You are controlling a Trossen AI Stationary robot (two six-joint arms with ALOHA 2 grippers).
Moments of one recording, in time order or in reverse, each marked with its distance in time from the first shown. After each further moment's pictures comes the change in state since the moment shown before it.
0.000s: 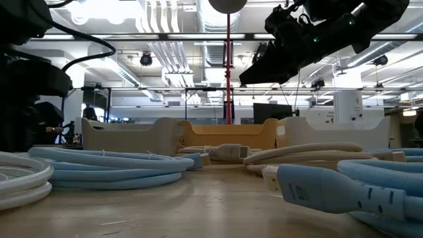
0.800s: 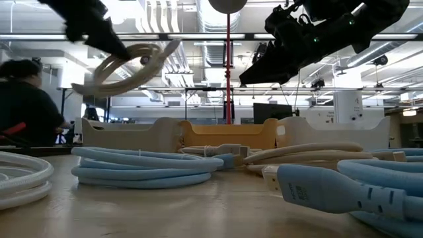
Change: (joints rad) left arm 0.065 0.018 0.515 -0.346 -0.914 0.244; right arm 0.000 0.000 -0.001 0.000 0.000 0.014
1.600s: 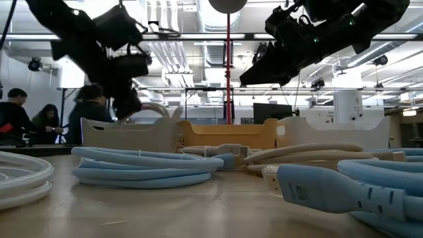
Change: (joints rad) left arm 0.503 0.099 -0.343 0.665 0.001 0.397; right arm 0.000 0.000 -0.003 0.000 0.000 0.020
